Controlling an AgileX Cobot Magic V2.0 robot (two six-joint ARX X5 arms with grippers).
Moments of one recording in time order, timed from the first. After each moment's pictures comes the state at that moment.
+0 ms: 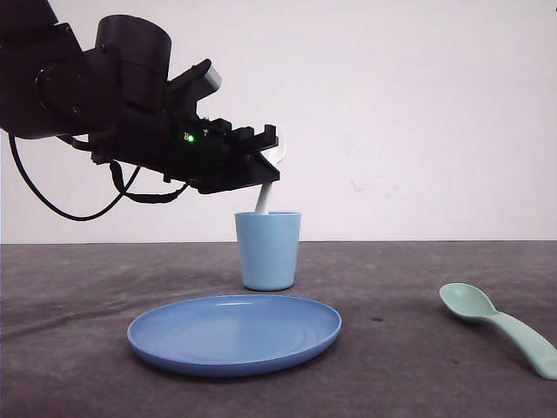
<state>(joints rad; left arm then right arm) -0.51 1.86 0.92 0.84 0.21 -0.07 0.06 0.93 0.89 -0.82 -0.08 0.09</state>
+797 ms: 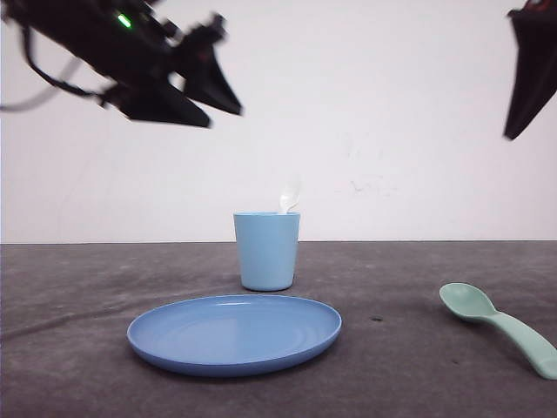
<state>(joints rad) -0.46 1.35 0.92 0.11 0.21 -0.07 0.14 1.09 0.89 -0.80 -0.31 0.09</state>
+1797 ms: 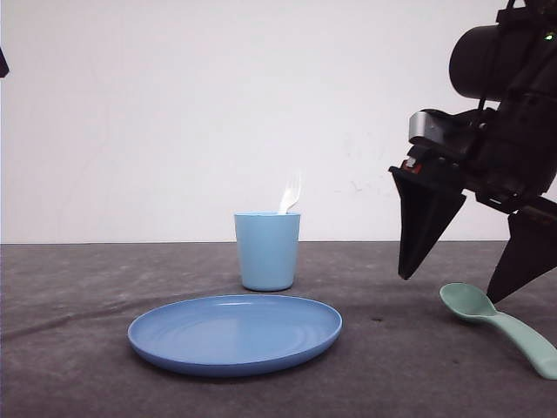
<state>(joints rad) -0.20 0.84 0.92 -0.73 0.08 -0.07 0.34 1.52 0.89 -0.53 -0.31 0.13</state>
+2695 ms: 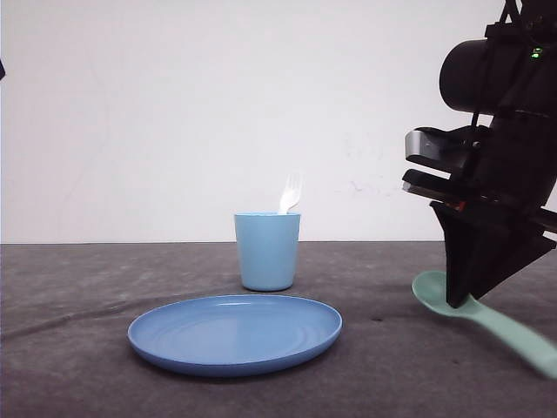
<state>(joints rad) -0.20 0.84 0.92 -0.74 0.08 -0.07 0.35 1.56 0.89 -0.52 -0.24 0.15</state>
